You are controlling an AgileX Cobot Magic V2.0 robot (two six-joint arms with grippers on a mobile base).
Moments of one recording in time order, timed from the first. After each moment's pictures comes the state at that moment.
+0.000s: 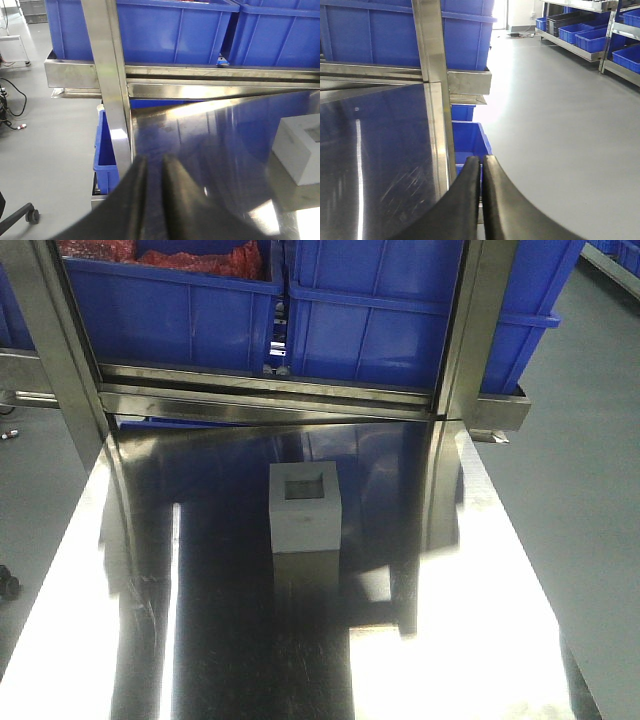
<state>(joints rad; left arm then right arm) 0.00 0.53 -0.56 -0.03 0.41 0.00 -0.13 -0.01 0.03 0.01 0.22 0.01</state>
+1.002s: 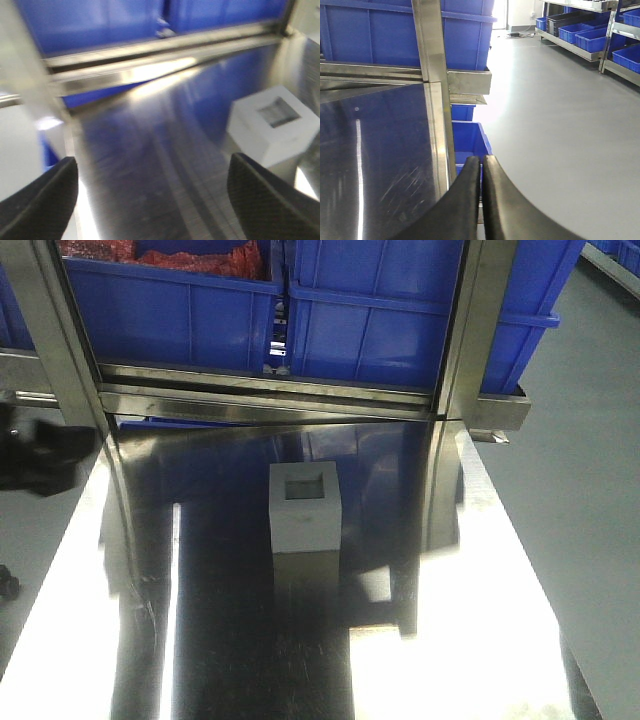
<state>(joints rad) -0.16 1.11 -0.94 -0.25 0.45 0.31 -0.13 -0.01 0.03 0.01 0.22 0.01</state>
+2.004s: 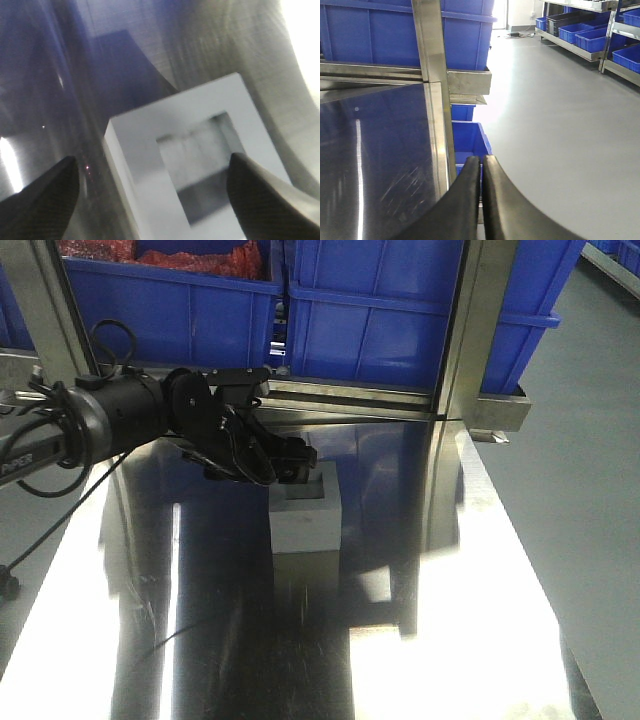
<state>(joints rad) -0.41 2.03 -1.61 -0.26 0.64 -0.10 -0.13 -0.01 0.03 0.01 0.22 0.01</state>
